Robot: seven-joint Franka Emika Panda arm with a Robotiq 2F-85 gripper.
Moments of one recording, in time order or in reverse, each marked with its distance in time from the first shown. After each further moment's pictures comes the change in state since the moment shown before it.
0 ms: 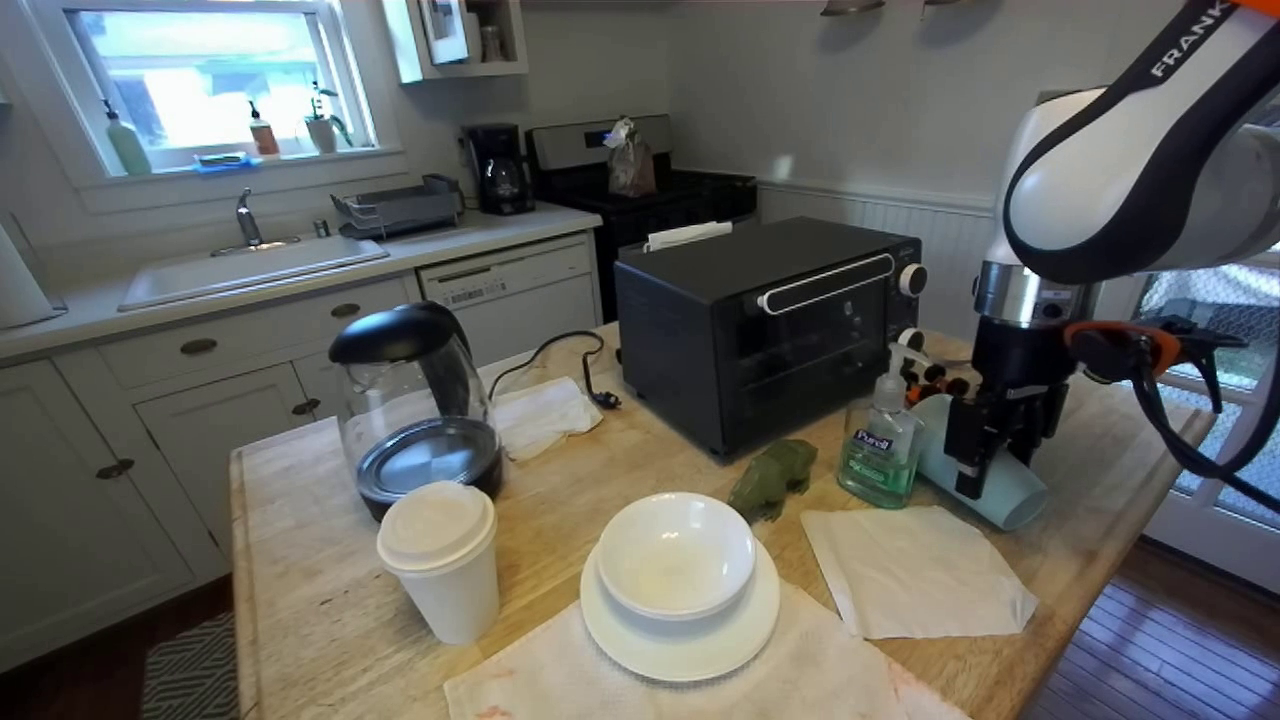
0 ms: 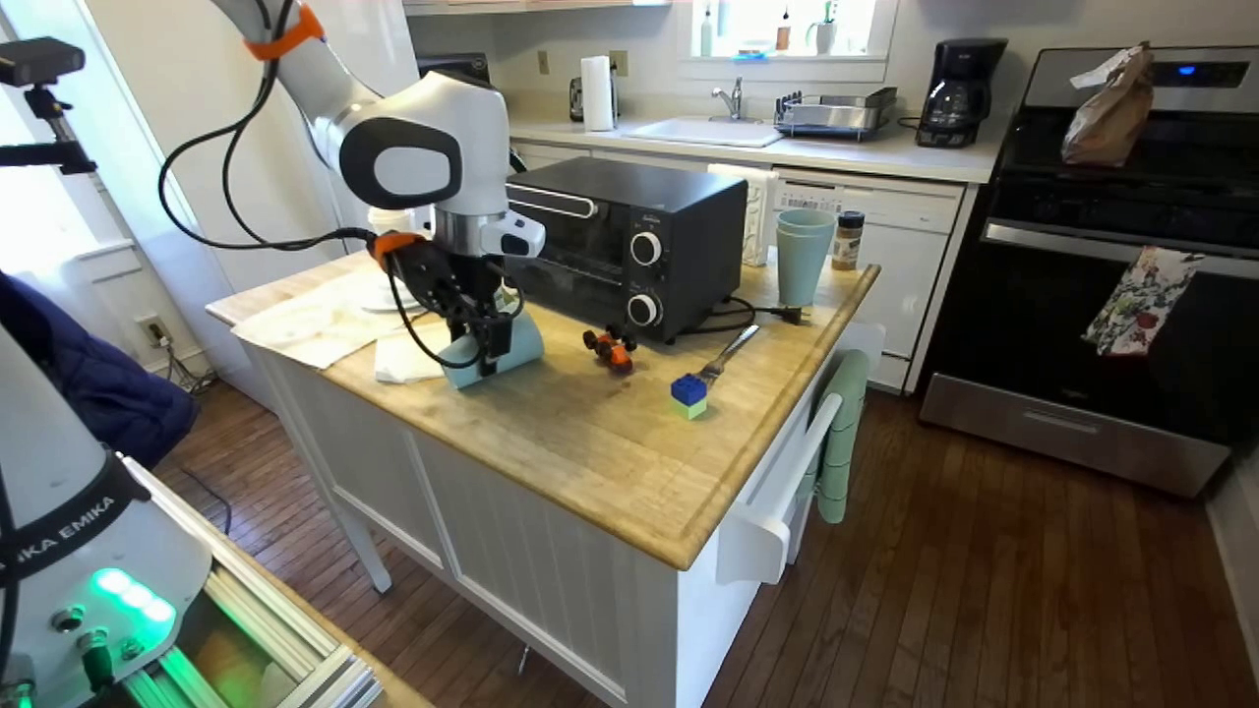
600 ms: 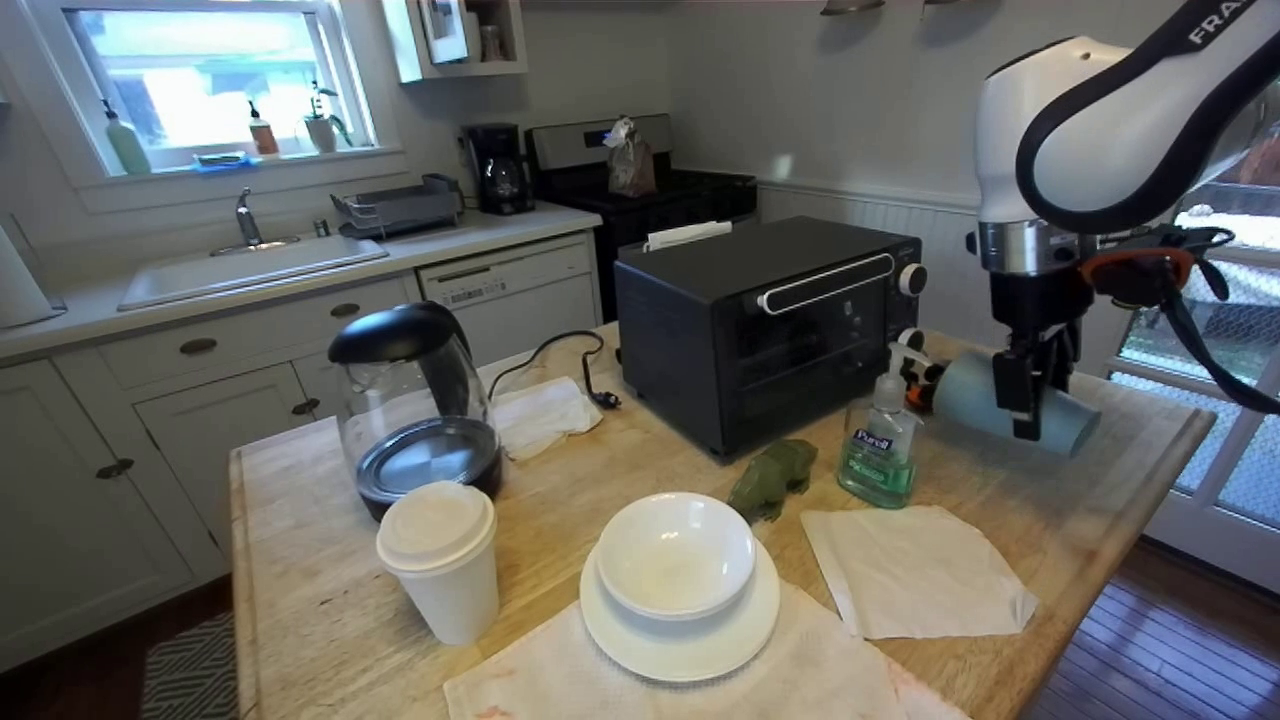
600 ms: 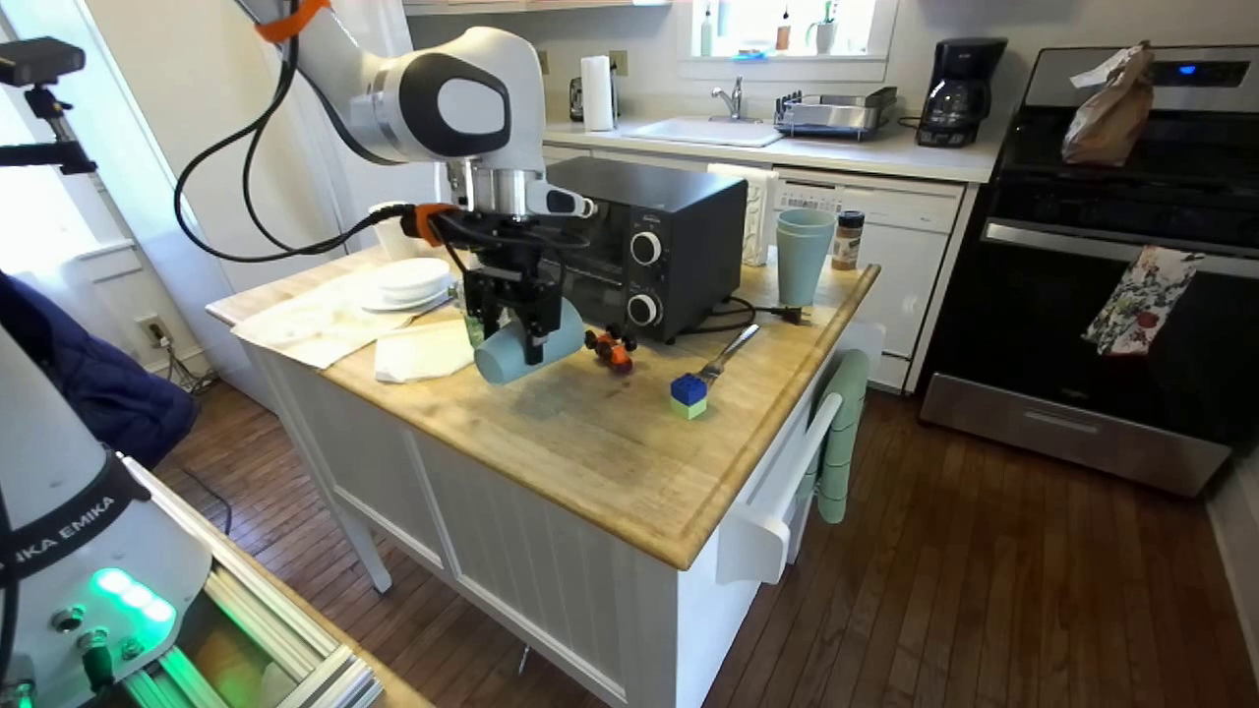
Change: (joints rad) arm -0.009 -0.015 -0.099 0.141 -0.425 -0.255 0.056
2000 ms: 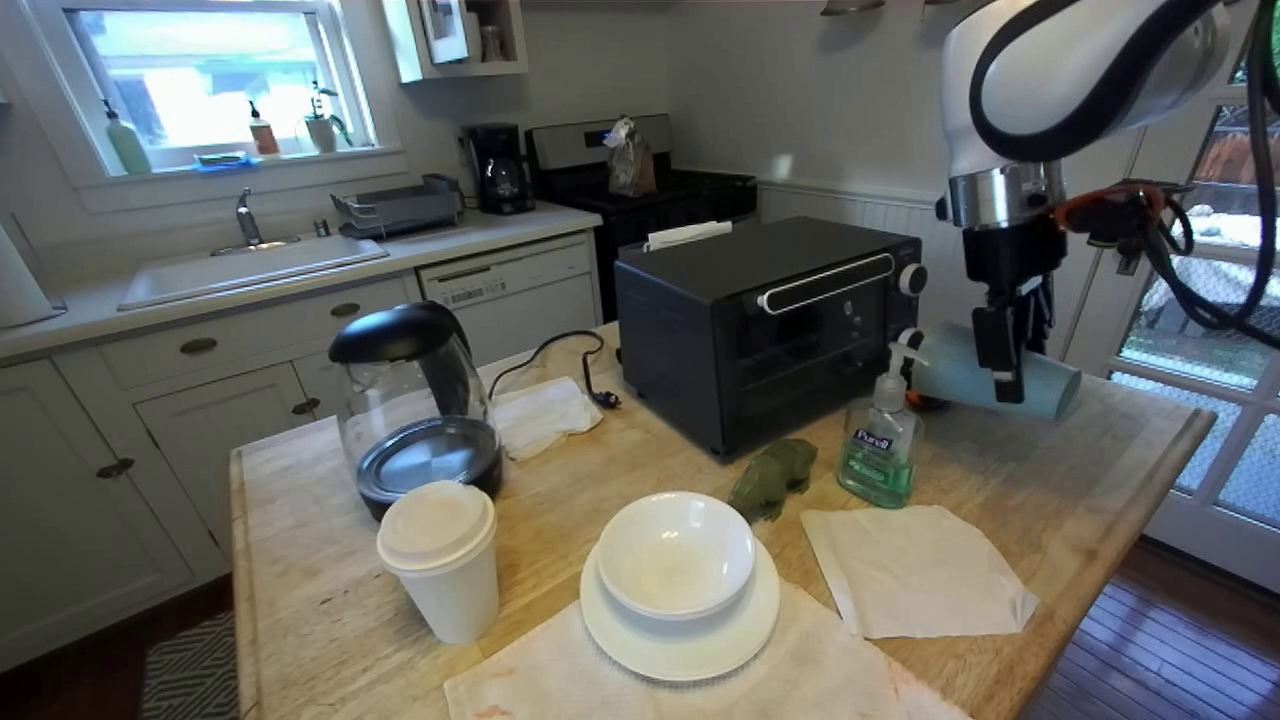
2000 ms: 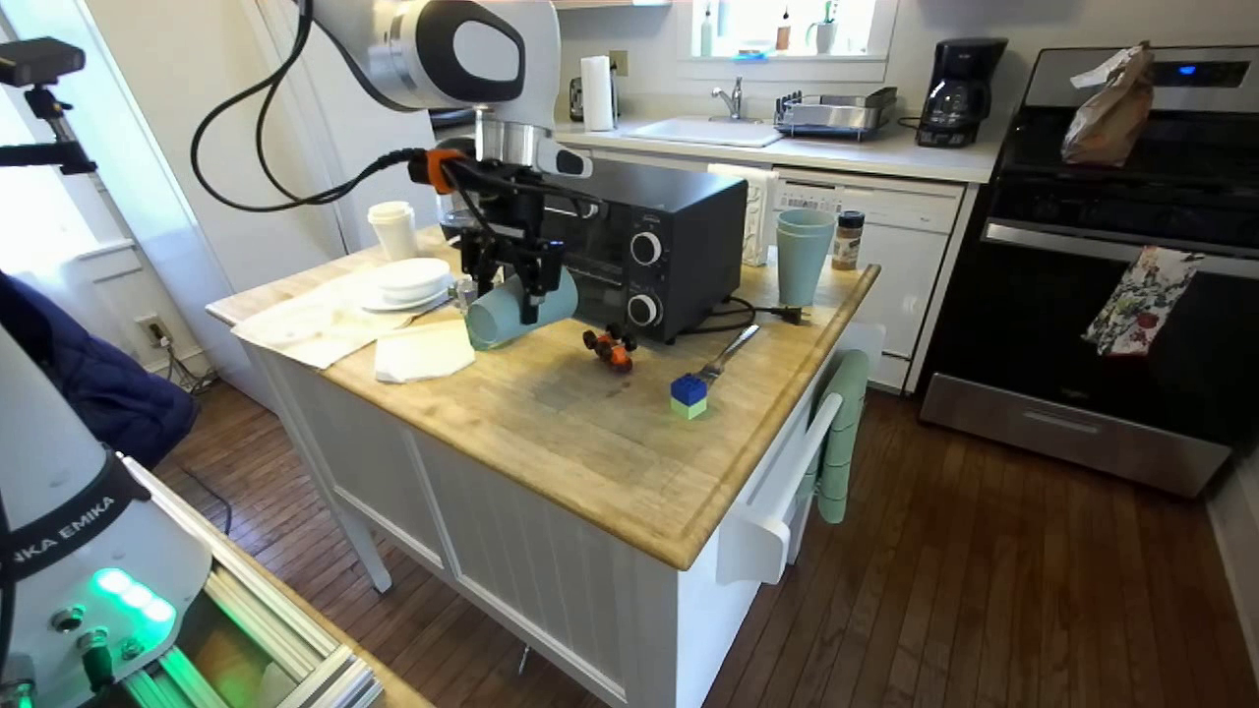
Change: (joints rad) arm 0.002 -0.006 0.034 0.141 0.108 -0.223 -0.117
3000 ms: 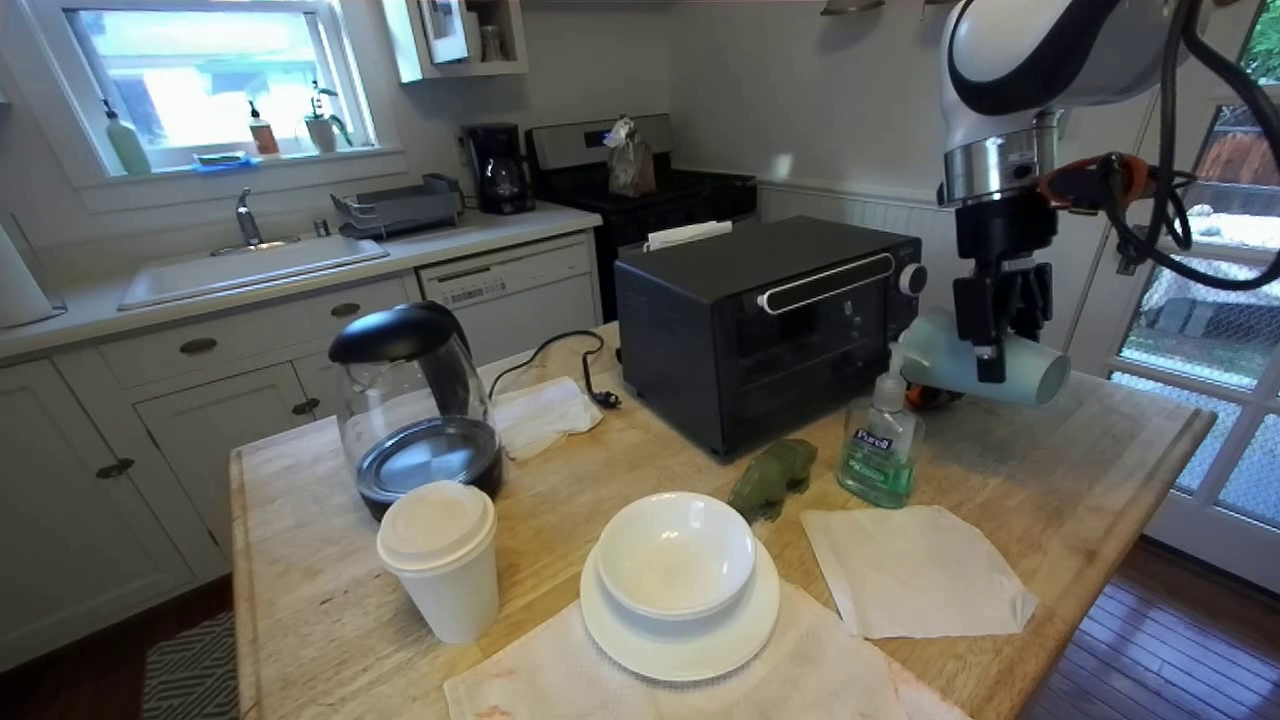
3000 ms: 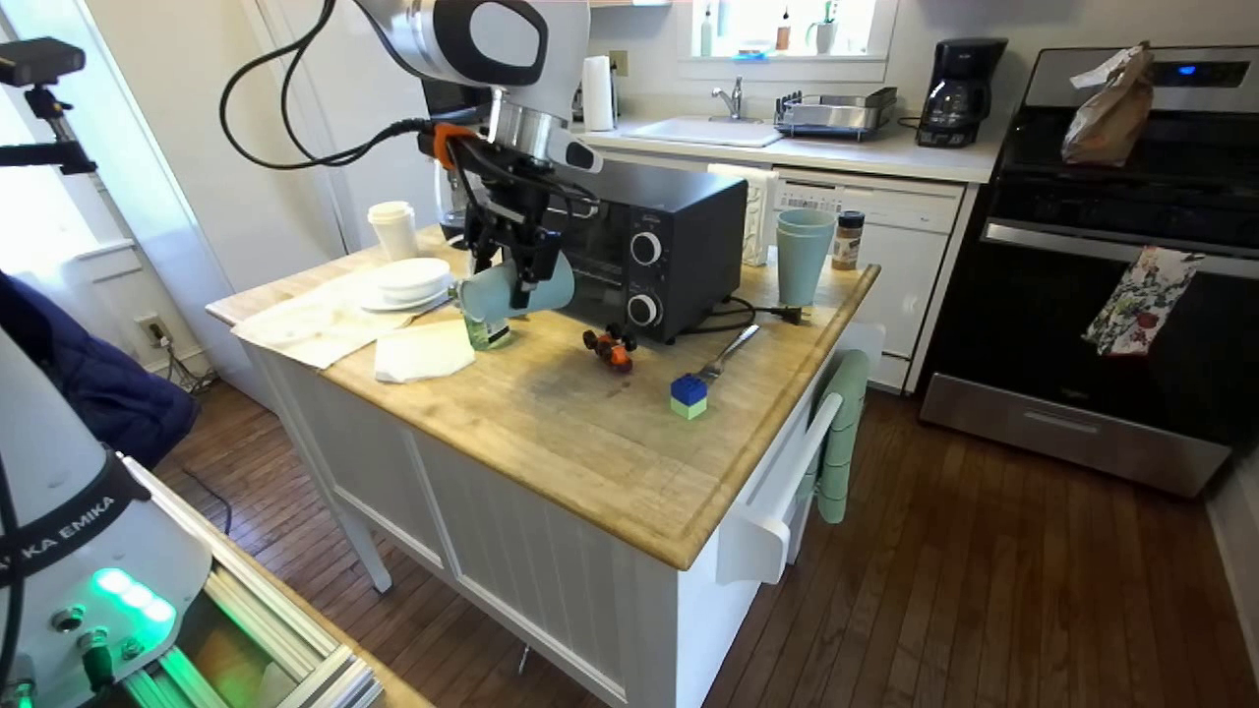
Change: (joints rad) arm -0.023 0.022 -0.003 0.082 0.152 -0.110 0.003
